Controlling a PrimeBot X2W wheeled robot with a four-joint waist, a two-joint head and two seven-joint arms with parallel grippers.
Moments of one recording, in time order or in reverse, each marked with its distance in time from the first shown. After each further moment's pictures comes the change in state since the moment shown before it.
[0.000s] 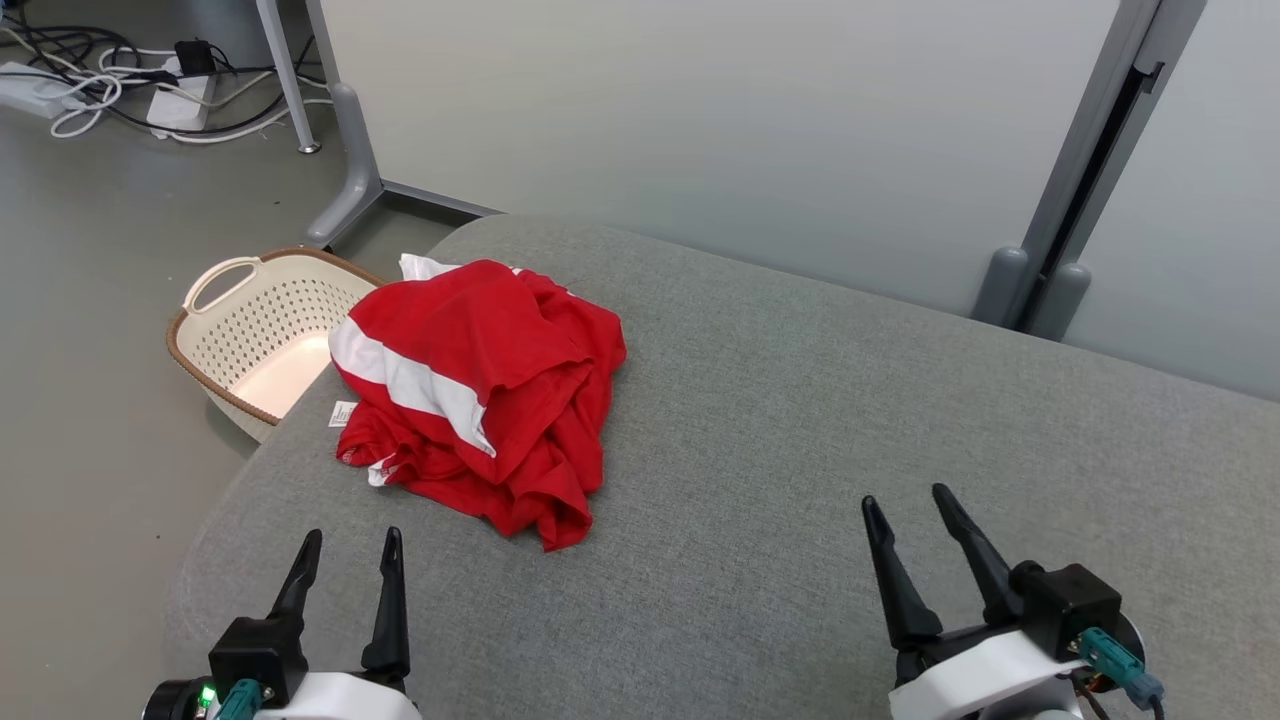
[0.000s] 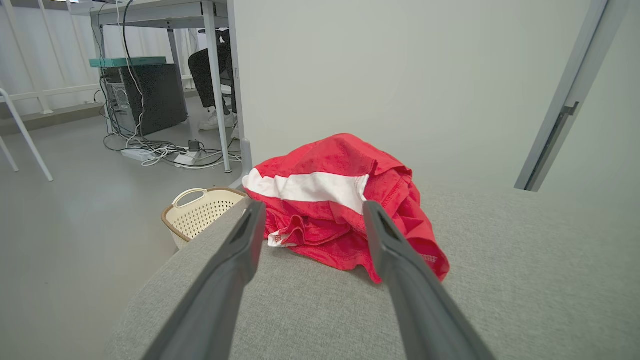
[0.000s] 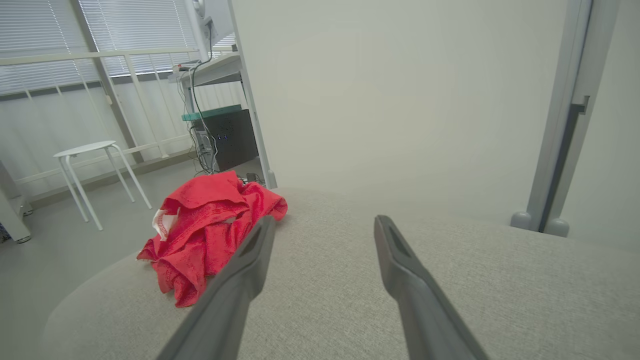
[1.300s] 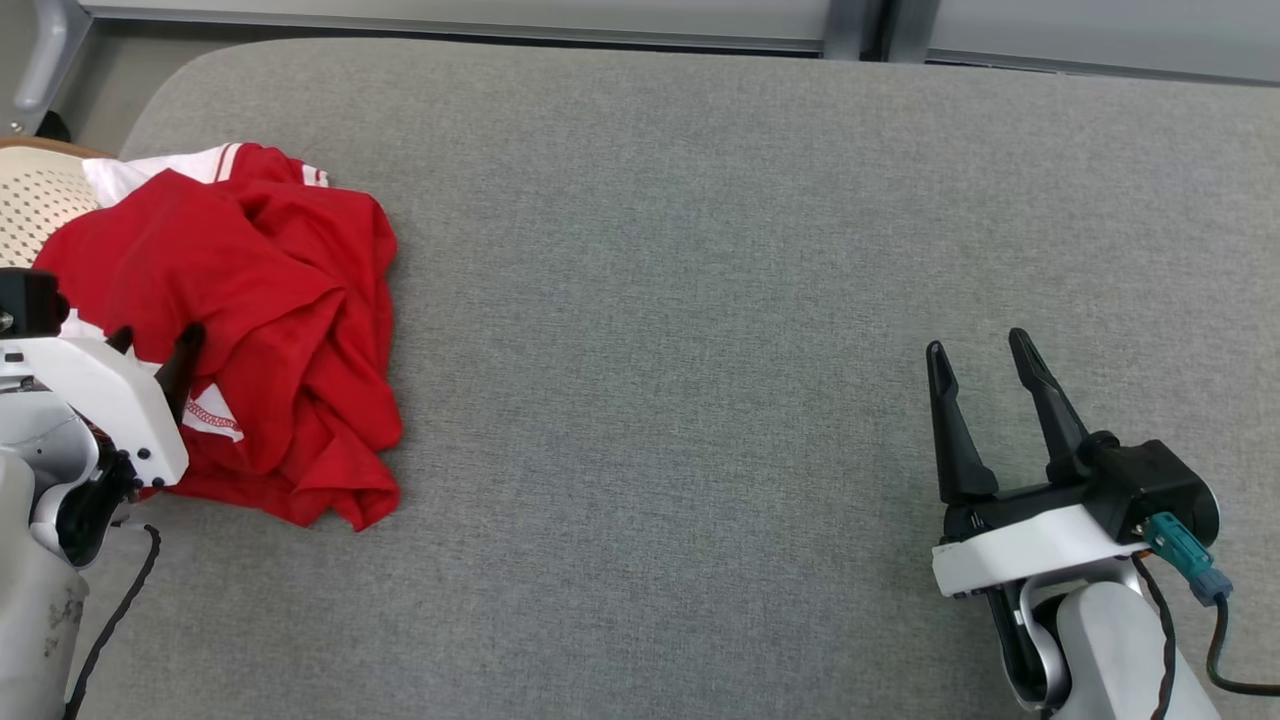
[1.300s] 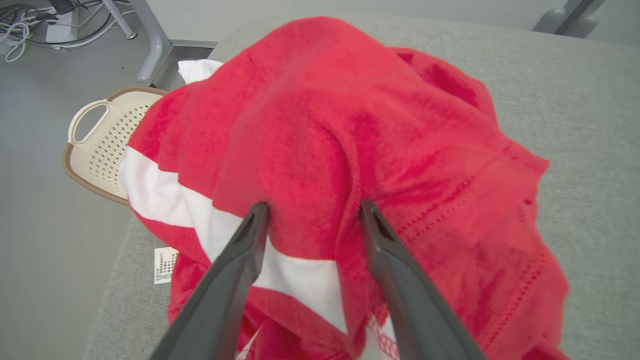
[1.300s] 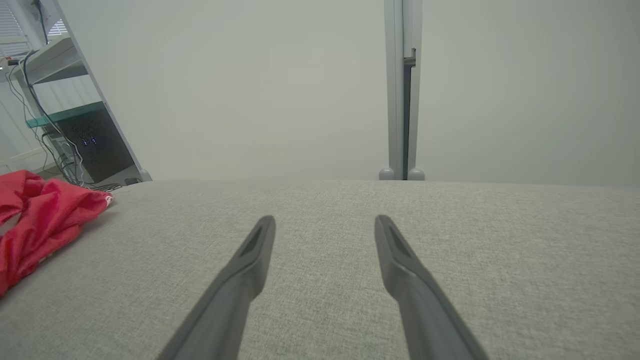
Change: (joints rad) left arm -0.636 0.407 -0.205 0.425 -0.464 -0.122 0.532; right arm -0.163 -0.001 -0.140 -0.061 -0.114 0.000 0.000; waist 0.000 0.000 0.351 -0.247
